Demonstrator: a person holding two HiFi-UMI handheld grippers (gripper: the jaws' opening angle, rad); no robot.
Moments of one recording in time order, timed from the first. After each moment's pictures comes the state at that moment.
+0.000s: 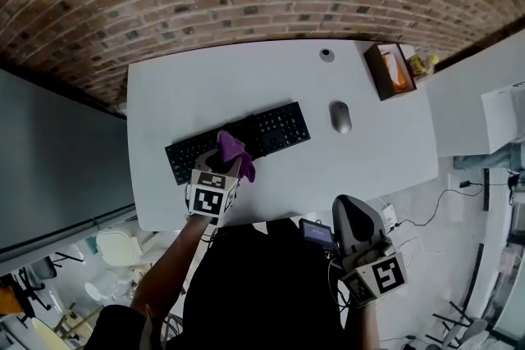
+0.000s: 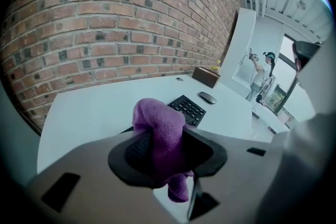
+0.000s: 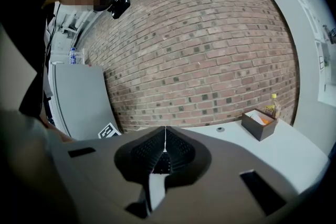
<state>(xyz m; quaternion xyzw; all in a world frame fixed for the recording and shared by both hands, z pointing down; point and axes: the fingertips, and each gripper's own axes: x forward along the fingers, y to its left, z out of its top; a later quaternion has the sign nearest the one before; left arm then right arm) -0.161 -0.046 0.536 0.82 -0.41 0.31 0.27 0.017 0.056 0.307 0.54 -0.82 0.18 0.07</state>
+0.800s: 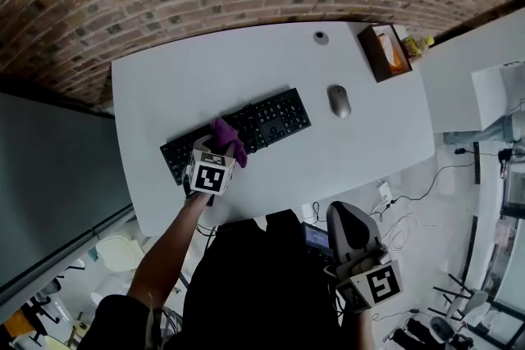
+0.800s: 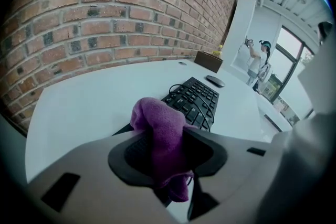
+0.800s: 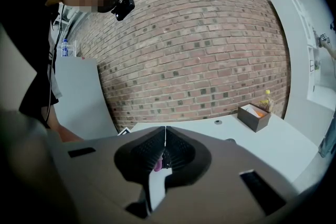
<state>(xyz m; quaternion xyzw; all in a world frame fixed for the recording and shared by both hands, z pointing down) -0.179 -0.074 0.608 0.82 -0.36 0.36 0.27 -0.029 0.069 0.312 0.58 -0.79 0.20 0.09</state>
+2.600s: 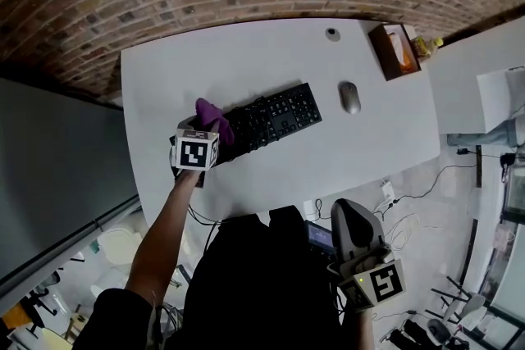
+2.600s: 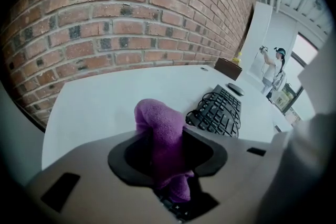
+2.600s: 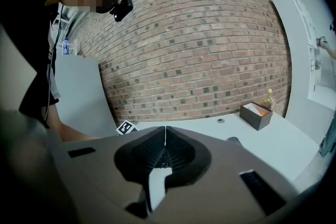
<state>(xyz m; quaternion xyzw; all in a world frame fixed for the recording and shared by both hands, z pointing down) -0.249 -0.118 0.604 0.78 -0.43 0.34 0.29 -0.048 0.074 0.316 0.57 -0.79 0.20 0.10</state>
